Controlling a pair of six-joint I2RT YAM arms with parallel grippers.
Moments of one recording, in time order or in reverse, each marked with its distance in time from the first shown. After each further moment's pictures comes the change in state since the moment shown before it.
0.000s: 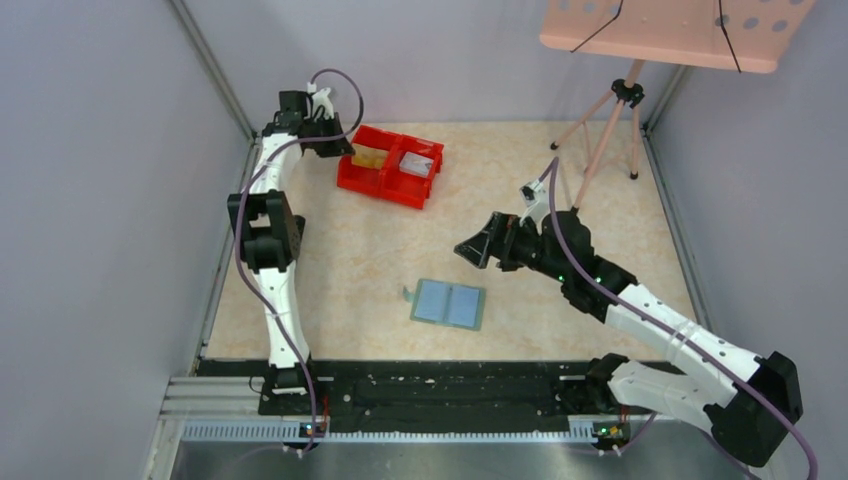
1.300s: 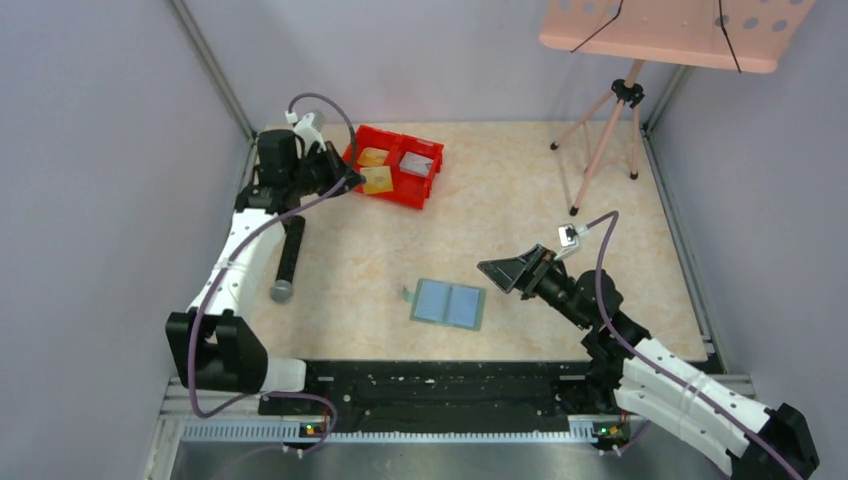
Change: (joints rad) left arm -0.165 -0.978 -0.929 0.301 -0.004 -0.398; right arm 0.000 -0.336 -0.464 0.449 0.073 0.268
